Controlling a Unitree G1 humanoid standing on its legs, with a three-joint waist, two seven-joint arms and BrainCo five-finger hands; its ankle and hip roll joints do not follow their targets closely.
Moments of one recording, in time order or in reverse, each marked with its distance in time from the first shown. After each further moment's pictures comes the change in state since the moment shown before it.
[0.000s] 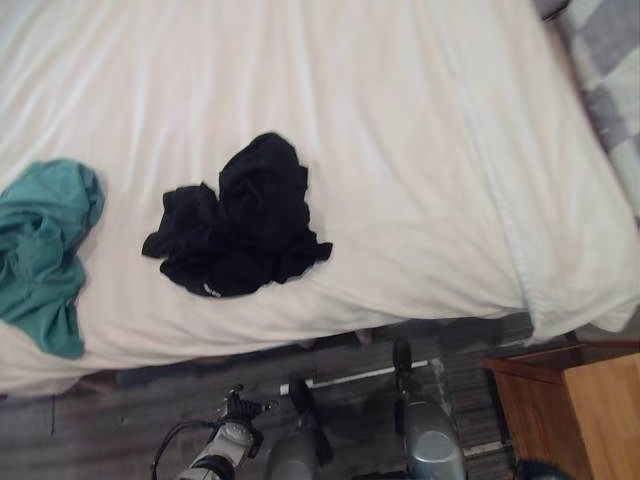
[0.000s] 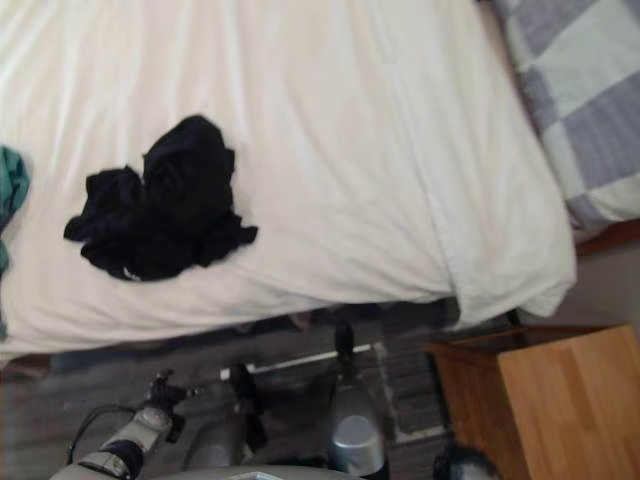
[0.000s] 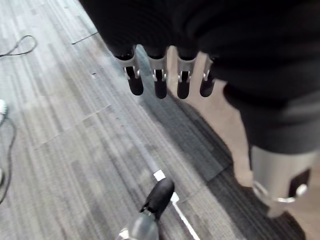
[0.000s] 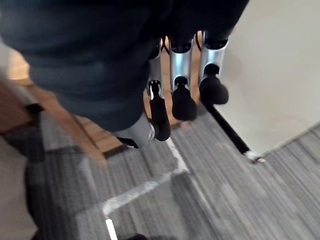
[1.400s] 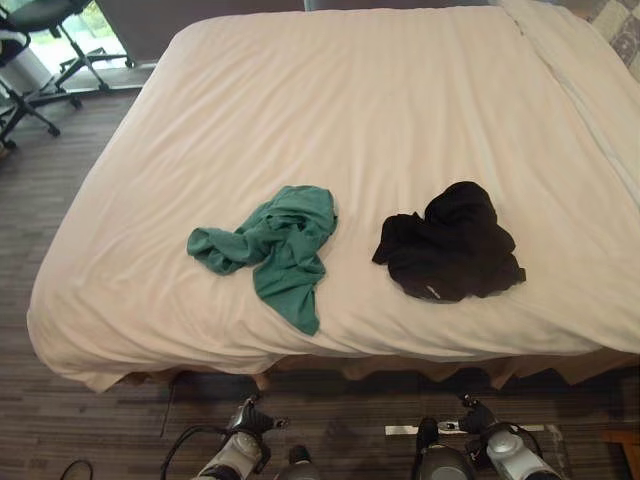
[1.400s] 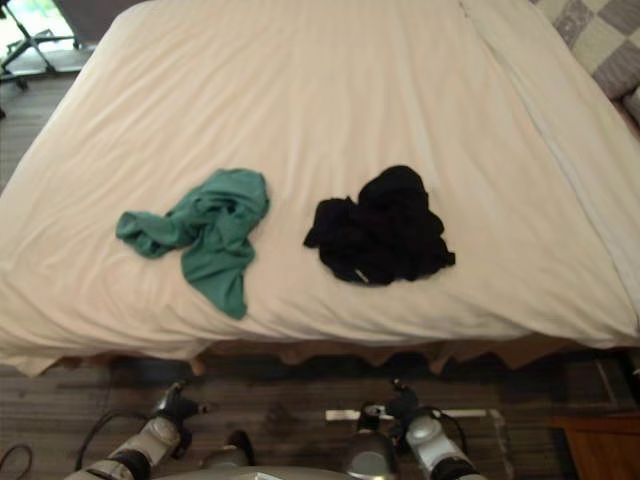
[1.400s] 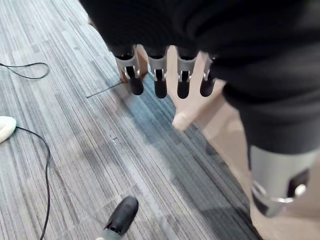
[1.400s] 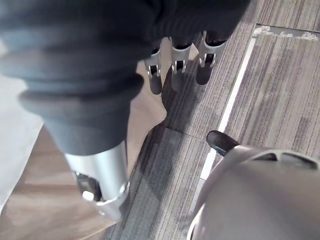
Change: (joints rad) left arm 0.010 -0.028 -0.056 0.016 0.137 -0.010 -0.031; right arm -0.115 -0.008 0.352 -0.213 -0.267 -0.057 0.145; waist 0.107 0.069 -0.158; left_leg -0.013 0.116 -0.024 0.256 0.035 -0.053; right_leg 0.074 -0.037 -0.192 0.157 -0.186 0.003
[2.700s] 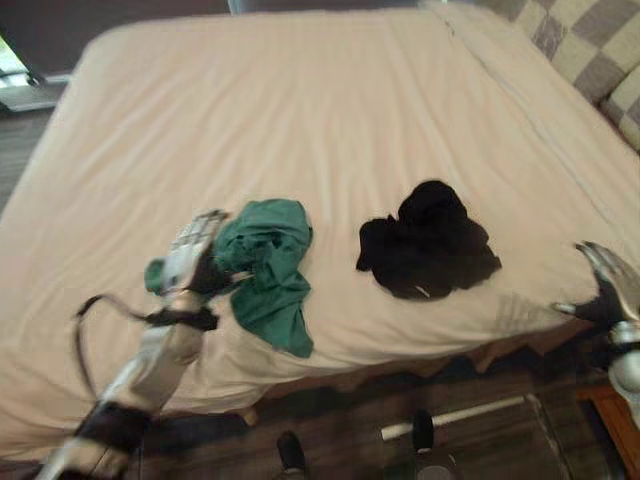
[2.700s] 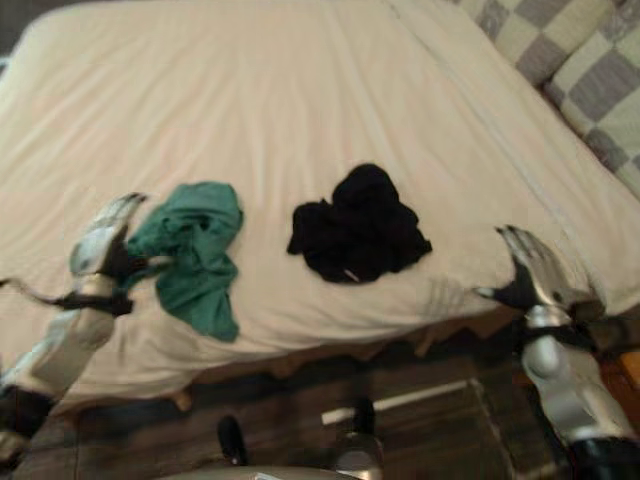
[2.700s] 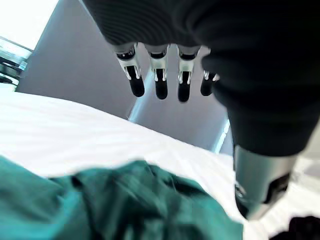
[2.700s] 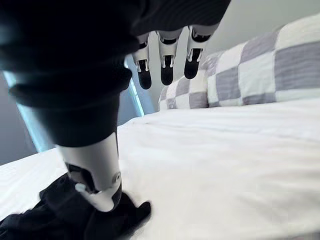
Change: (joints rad) left arm -0.159 0.522 -0.048 -0.888 0.250 -0.103 0.181; right arm 0.074 -0.555 -0.289 -0.880 -0.435 -0.089 -0.226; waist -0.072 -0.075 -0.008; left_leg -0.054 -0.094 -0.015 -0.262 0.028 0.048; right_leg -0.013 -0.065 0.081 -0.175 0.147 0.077
